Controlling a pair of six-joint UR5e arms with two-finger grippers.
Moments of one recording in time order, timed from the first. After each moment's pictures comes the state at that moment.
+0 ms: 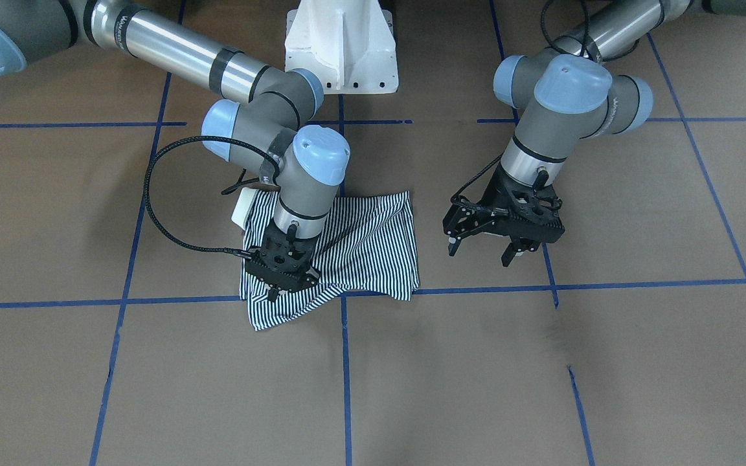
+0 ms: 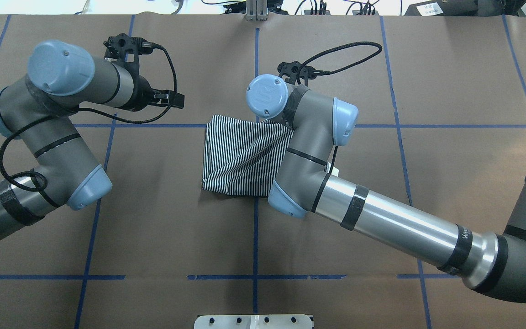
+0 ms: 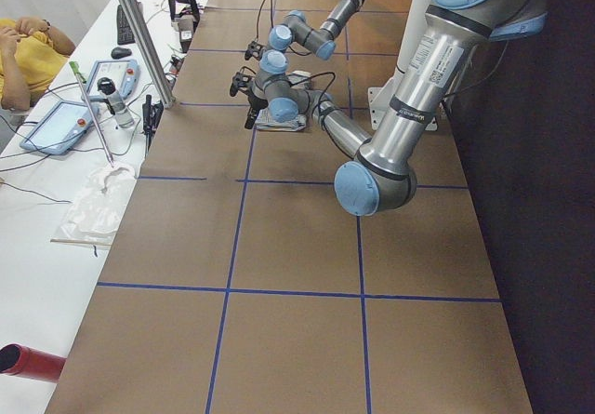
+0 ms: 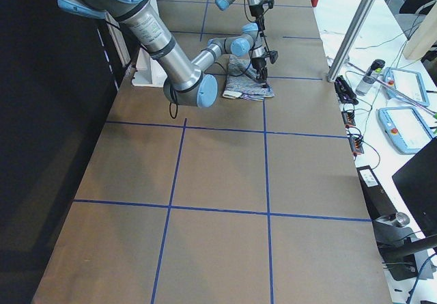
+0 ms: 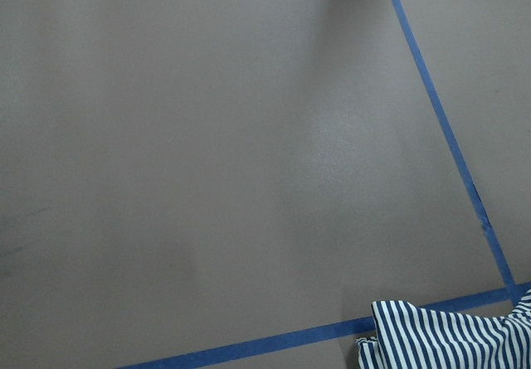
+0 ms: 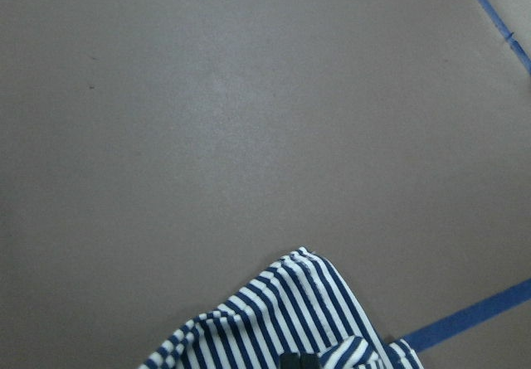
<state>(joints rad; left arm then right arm) -0.77 -2.07 -1.63 -2.06 -1.85 -1.00 0.58 -0.66 1.22 -1.60 1.47 1.43</state>
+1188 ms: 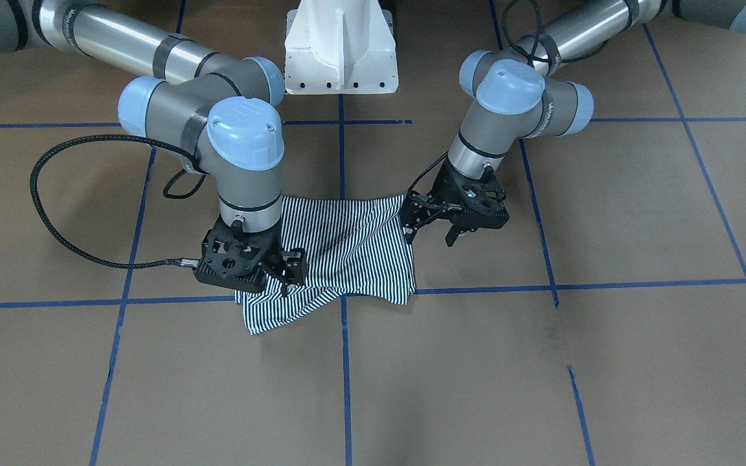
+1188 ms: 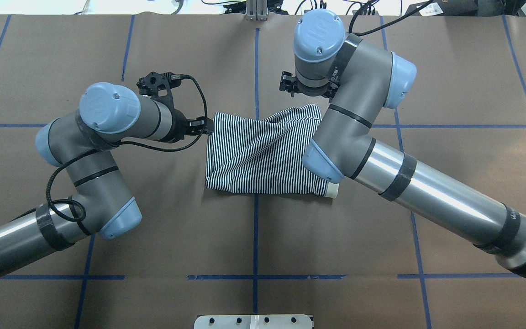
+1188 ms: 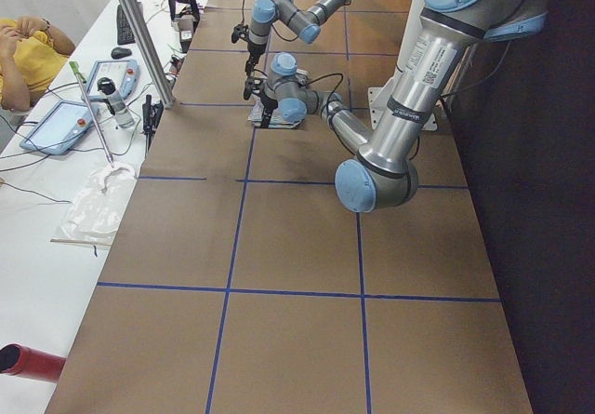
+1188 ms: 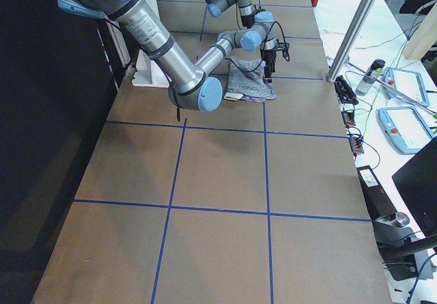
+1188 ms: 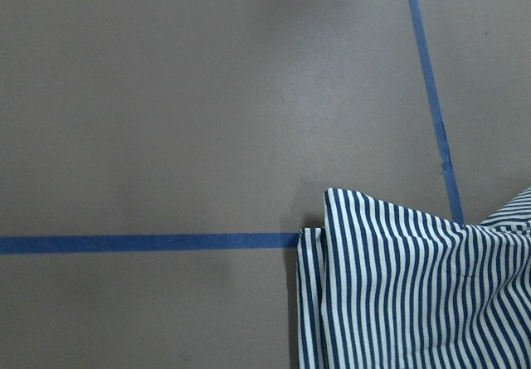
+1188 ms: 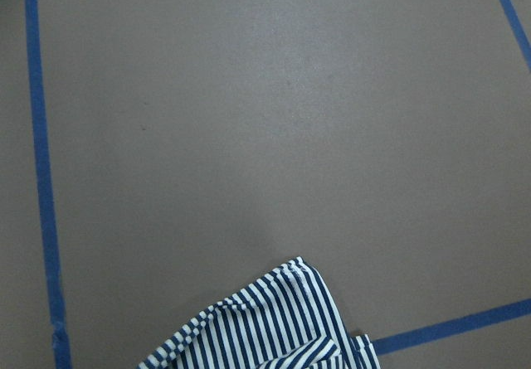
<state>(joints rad) -0.63 -2.13 -1.55 -2.12 -1.79 -1.32 0.71 -0.76 1.45 -1.59 1.75 1.25</state>
